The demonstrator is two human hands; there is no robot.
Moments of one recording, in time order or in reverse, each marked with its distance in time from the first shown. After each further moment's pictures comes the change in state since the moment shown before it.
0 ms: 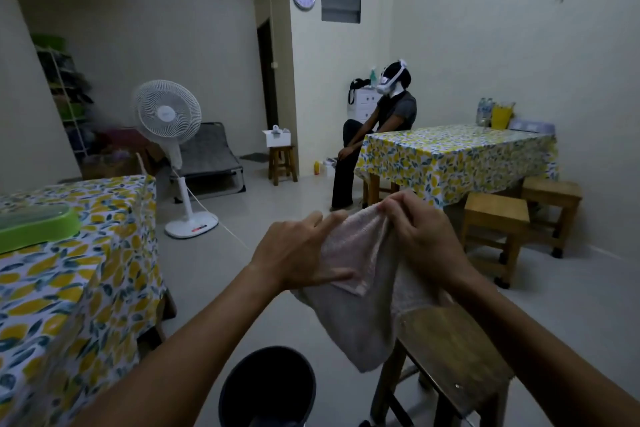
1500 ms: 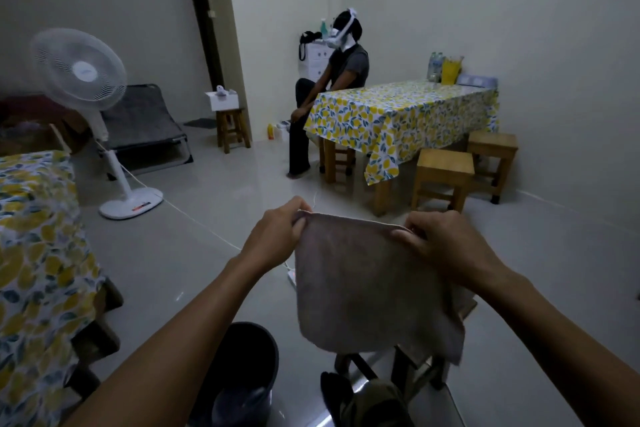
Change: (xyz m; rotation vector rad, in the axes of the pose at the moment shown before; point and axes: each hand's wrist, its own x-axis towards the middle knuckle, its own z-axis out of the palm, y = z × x) left_hand 0.048 0.024 0.103 -0.695 -0.154 -0.359; right_hand -0.033 0.088 -0.059 -0.655 -0.275 0.159
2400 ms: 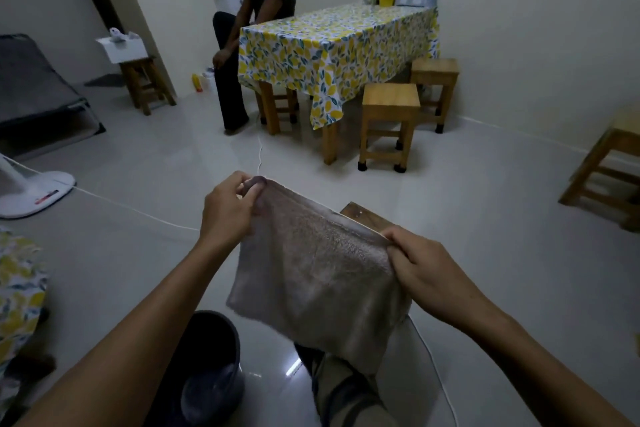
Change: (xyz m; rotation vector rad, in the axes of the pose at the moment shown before) left_hand 0.076 -0.025 0.096 -0.271 0.095 -0.191; right_hand -0.046 0.054 0.068 0.466 -0.092 0.314
